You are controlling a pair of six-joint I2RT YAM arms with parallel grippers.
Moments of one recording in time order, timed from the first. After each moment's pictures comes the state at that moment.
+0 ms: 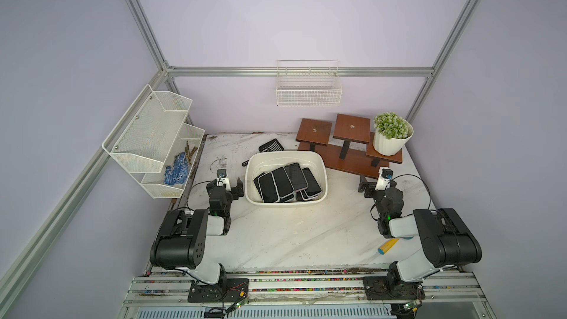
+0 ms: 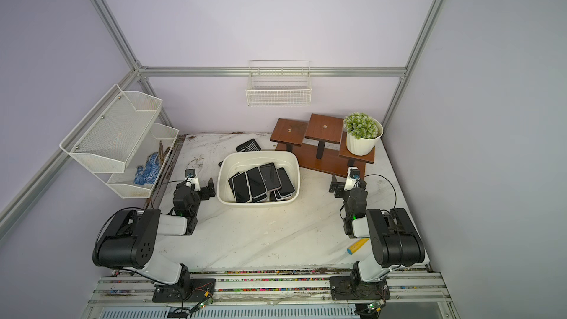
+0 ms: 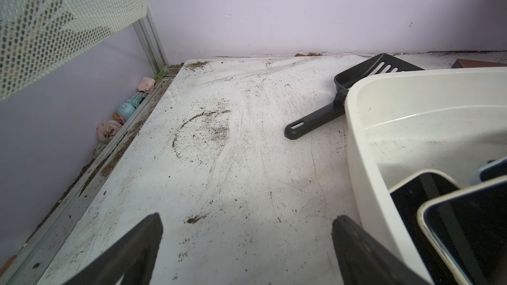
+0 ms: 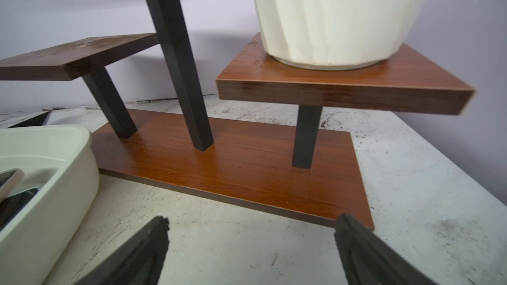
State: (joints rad) left arm 0.01 1.57 0.37 0.94 -0.15 0.03; right arm 0.02 1.52 0.30 1.09 0.09 0.09
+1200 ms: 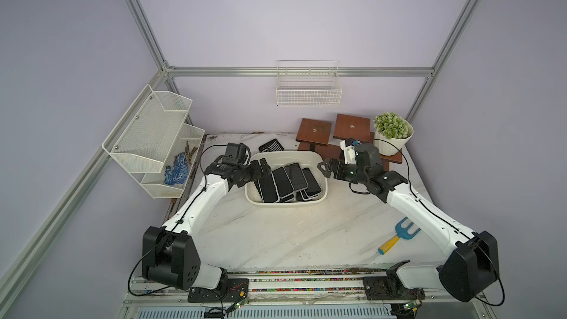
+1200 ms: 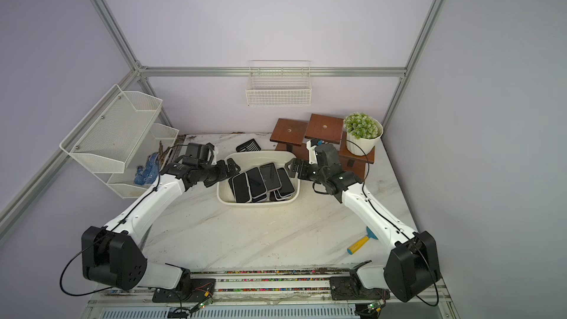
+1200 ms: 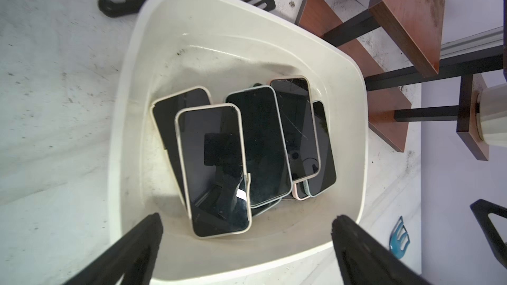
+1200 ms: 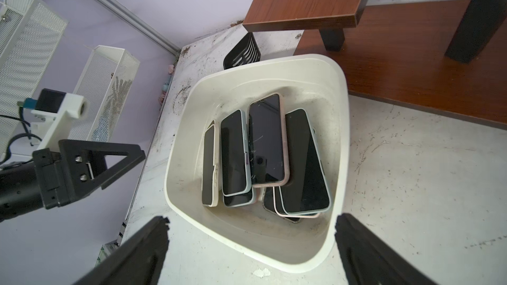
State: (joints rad) left arm -0.25 1.49 1.27 -0.69 0.21 -0.61; right arm 0.41 1.38 1.17 -0.38 -0.27 0.55
